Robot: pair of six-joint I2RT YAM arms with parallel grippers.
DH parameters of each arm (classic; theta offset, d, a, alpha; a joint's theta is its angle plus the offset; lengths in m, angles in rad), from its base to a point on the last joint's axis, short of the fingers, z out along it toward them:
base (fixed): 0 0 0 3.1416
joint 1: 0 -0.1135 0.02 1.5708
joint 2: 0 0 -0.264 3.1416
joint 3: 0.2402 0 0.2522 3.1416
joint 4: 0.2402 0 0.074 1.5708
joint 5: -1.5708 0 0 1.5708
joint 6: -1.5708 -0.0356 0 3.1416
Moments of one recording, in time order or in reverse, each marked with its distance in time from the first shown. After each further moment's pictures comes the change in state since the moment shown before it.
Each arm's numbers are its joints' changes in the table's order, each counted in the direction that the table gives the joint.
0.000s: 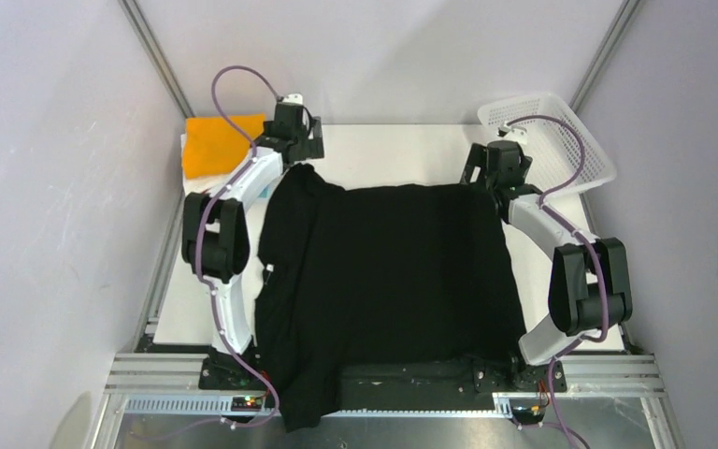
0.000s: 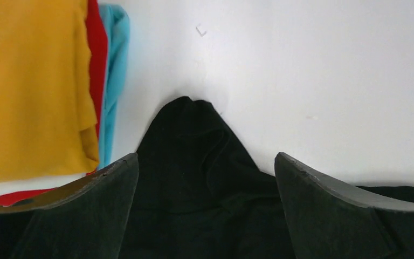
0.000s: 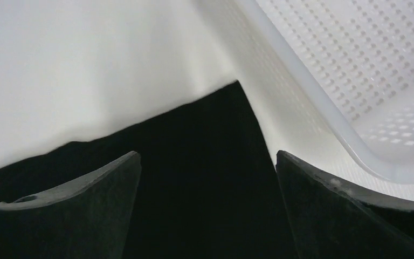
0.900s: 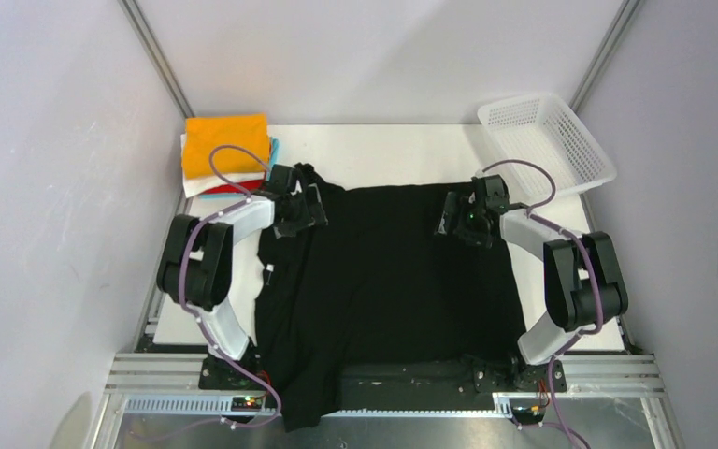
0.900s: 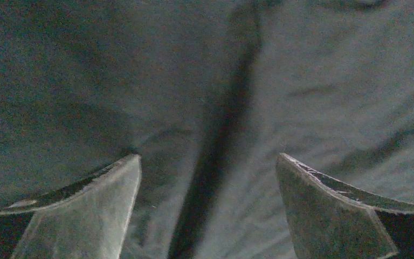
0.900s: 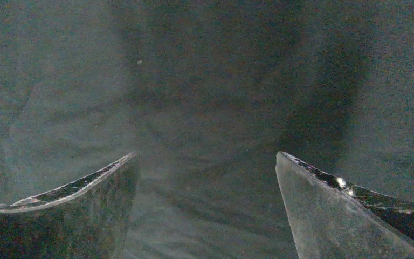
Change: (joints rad) left arm 0.016 -0.311 -0.631 -0.018 -0.264 0.309; right arm -0.052 -0.005 -0.155 0.242 0.453 -0.166
